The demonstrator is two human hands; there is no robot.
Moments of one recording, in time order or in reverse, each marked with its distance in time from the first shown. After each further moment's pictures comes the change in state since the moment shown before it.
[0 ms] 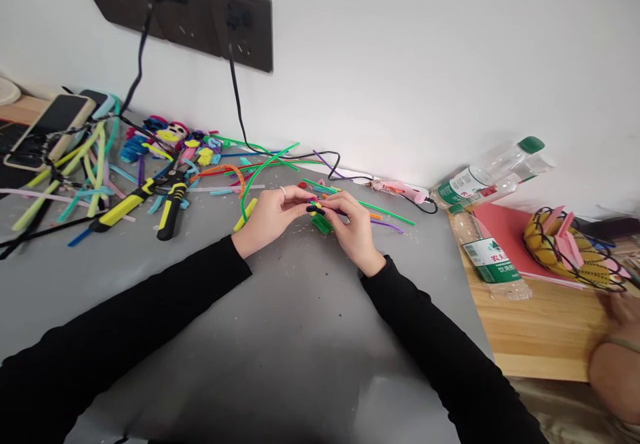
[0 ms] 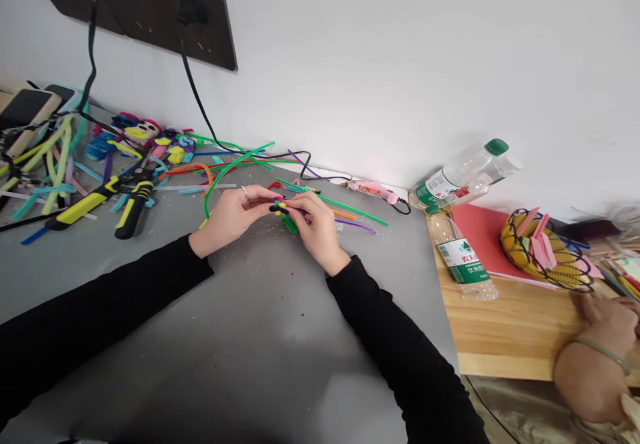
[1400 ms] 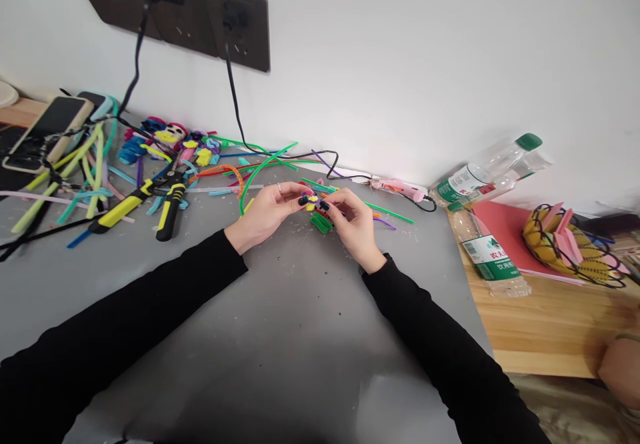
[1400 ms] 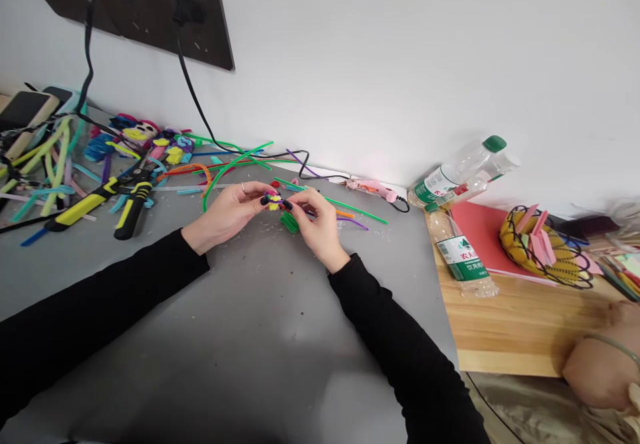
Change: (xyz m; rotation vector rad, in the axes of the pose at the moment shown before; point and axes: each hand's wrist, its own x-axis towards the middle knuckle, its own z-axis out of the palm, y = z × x) left_hand 0.008 0.001 -0.001 -0.383 0.010 -0.182; right_hand 0.004 -0.007 0.001 0.181 0.045 0.167
